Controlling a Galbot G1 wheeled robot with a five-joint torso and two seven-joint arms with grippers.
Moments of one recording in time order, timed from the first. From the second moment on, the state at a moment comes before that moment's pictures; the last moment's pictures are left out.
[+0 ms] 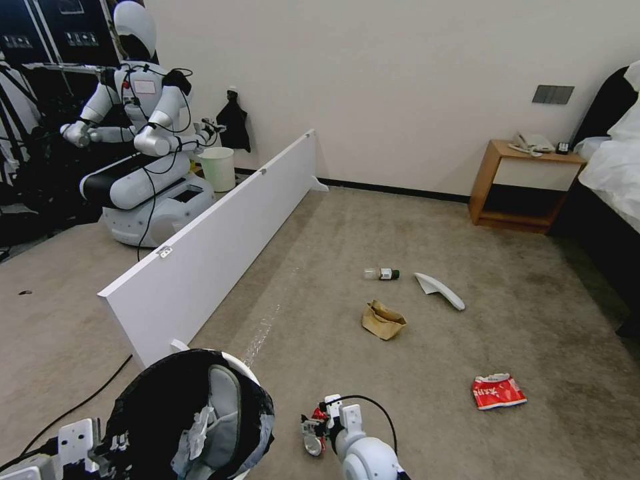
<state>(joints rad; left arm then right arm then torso) 1.86 -1.39 -0.91 -2.50 -0.65 0.74 -0.34 -1.05 1.49 -0.02 1.35 0.37 -0.46 0.18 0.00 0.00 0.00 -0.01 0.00</state>
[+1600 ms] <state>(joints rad) 1.88 -1.38 -0.92 -2.50 -0.66 0.74 -0.34 -1.01 1.57 0.04 1.16 0.43 -0.46 0.22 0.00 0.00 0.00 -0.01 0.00</state>
